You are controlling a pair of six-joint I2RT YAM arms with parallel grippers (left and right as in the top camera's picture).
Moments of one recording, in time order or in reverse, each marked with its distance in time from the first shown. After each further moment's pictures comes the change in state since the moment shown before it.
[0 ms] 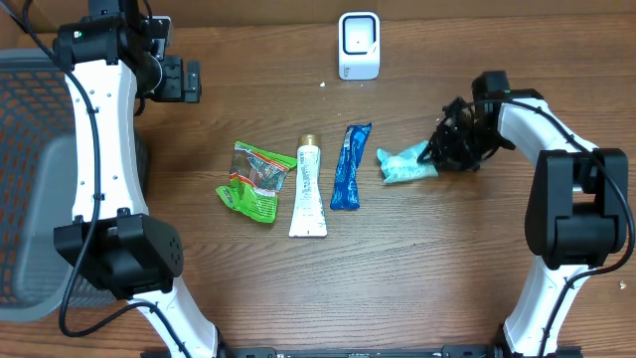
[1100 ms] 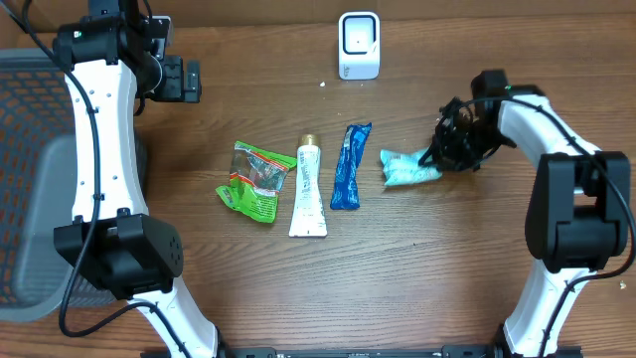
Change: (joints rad) left arm 0.000 0.000 0.000 0.000 0.000 0.000; right arm 0.008 -0.035 0.046 -0.061 -0.046 -0.096
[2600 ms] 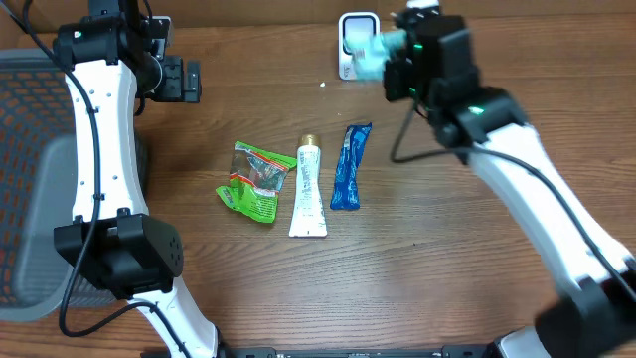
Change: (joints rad) left arm 0.000 0.000 0.000 0.000 0.000 0.000; right arm 0.393 -0.385 0.045 0.589 0.745 -0.028
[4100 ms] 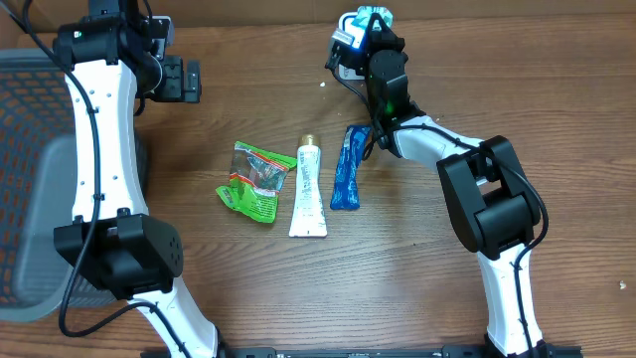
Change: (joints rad) left arm 0.000 0.000 0.000 0.000 0.000 0.000; right arm 0.004 0.616 -0.003 1.140 0.219 -1.363
